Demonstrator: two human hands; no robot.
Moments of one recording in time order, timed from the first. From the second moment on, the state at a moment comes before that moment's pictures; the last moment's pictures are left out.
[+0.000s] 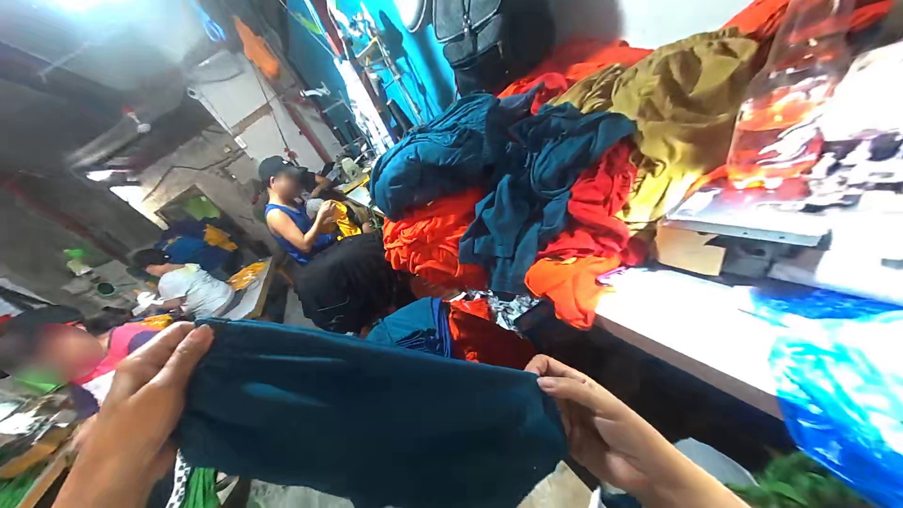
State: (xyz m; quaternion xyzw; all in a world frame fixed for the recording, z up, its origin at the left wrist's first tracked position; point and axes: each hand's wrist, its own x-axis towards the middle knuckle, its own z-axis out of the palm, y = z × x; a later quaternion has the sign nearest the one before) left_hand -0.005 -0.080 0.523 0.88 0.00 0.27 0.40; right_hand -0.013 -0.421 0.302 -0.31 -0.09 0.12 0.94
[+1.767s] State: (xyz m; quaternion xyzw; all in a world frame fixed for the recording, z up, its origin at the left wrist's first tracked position) left_hand 0.161 -0.150 0.691 0.95 -0.22 0.17 0.17; right_hand 0.000 -0.446 0.040 -0.38 0.48 -0.08 0.78
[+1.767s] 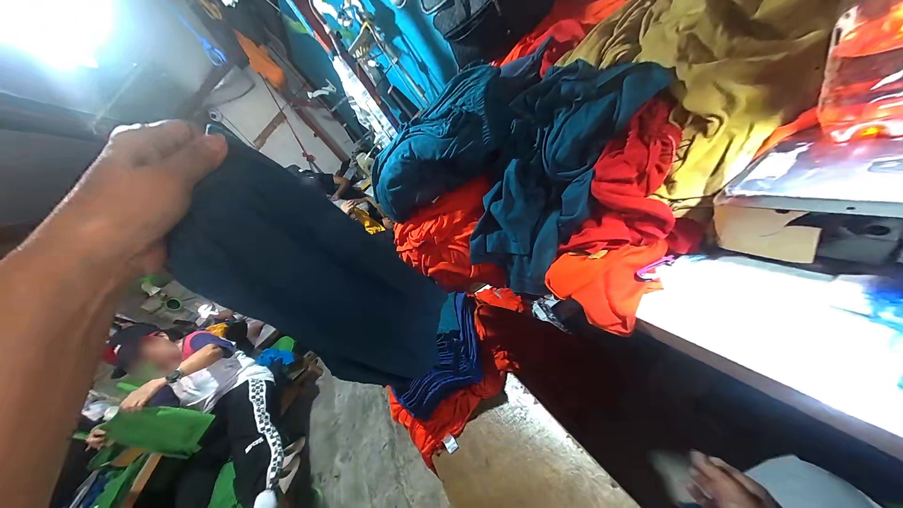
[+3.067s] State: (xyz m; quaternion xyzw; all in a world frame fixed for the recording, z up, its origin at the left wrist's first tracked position) left_hand 0.001 -0.188 0.468 0.90 -0.40 0.10 0.14; right_hand -0.004 -0.347 0.350 -0.57 -0.26 -0.24 0.75
